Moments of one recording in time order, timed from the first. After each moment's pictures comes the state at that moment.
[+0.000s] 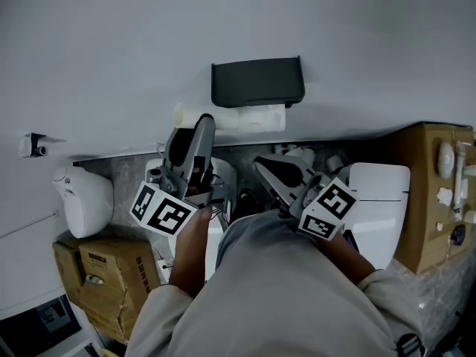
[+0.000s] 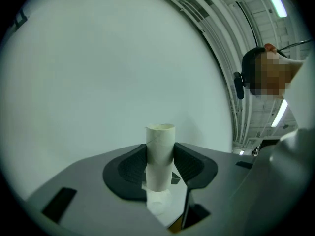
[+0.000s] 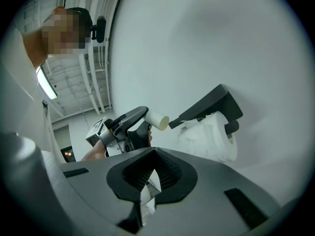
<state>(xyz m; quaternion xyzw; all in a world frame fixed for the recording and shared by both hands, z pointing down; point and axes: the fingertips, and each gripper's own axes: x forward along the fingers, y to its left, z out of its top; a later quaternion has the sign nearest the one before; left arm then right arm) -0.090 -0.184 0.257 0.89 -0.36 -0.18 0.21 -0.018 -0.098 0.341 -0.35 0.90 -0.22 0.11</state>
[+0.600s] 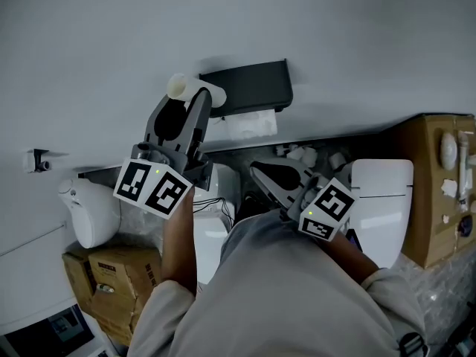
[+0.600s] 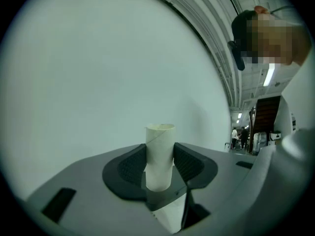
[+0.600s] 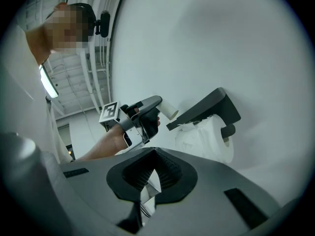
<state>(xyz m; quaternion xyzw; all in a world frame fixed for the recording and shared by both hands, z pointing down) -0.048 -0.231 0.234 0.93 -0.36 -0.05 0.08 -0.008 -0.101 0.343 -0.35 0.91 -0.21 0.11</state>
